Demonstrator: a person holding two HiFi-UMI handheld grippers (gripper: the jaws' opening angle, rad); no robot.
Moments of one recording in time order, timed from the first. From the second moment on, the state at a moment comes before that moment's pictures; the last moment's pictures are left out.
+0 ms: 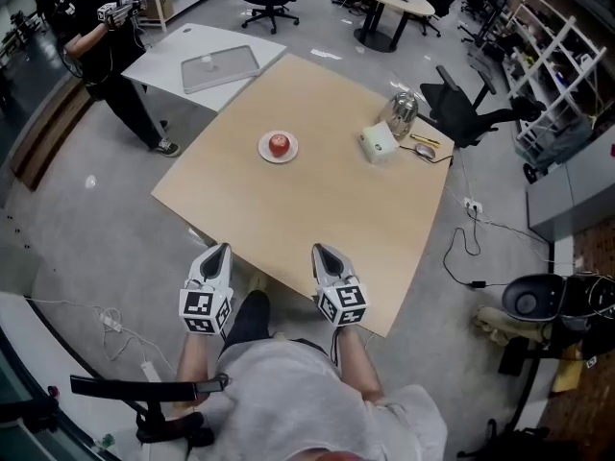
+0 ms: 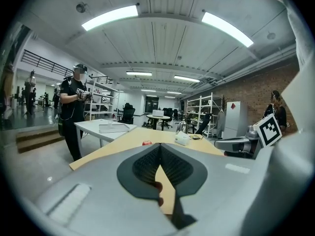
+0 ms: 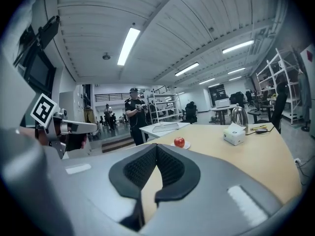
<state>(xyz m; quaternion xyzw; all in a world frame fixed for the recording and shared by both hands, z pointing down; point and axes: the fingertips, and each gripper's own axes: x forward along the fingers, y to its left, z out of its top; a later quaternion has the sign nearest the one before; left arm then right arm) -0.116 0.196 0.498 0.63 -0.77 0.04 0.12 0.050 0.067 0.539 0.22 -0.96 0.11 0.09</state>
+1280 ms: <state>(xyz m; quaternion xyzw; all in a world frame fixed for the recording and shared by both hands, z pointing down) -0.262 0.052 0.559 0.66 -0.72 0.07 0.20 -0.126 -0.086 0.579 0.23 -0.96 0.09 0.15</state>
